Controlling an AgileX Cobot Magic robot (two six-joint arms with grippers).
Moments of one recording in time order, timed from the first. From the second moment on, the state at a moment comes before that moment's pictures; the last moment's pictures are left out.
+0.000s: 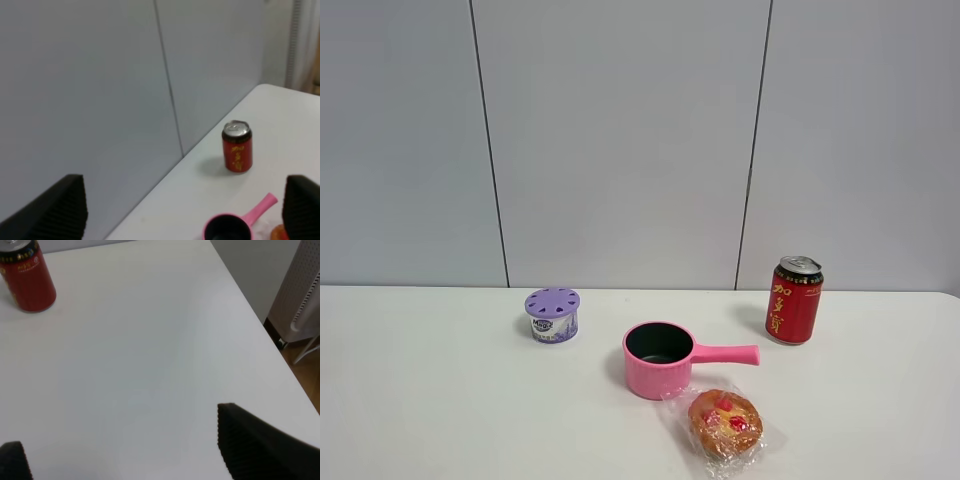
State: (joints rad) left arm 0.06 1.03 -1.13 -1.13 0.91 1.36; right arm -0.04 0.00 -0.48 -0.02 1.06 0.05
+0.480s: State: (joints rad) left arm -0.10 1.40 -1.26 -1.34 0.81 1.86; right arm -0.04 0.00 -0.48 -0.02 1.06 0.05
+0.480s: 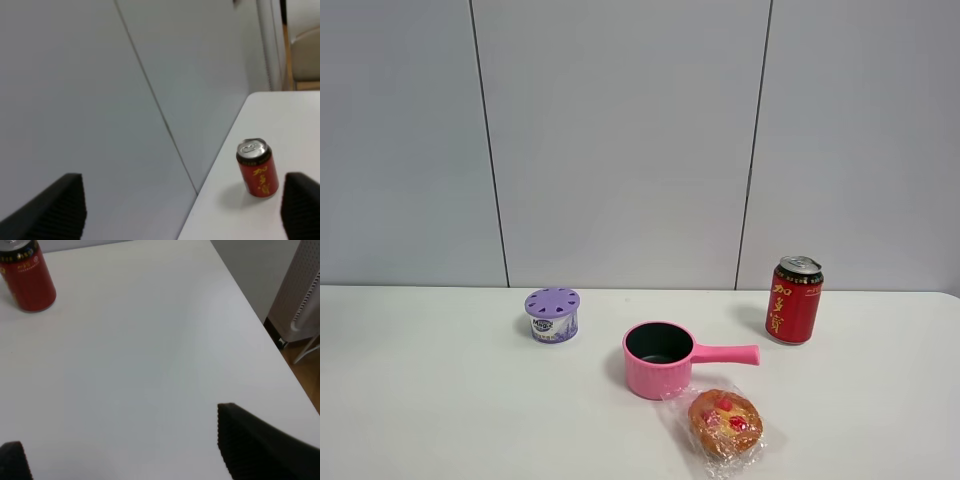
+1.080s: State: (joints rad) left arm -0.57 1.60 -1.27 -1.23 0.27 1.93; right arm -0.04 0.00 -0.48 -0.02 1.06 0.05
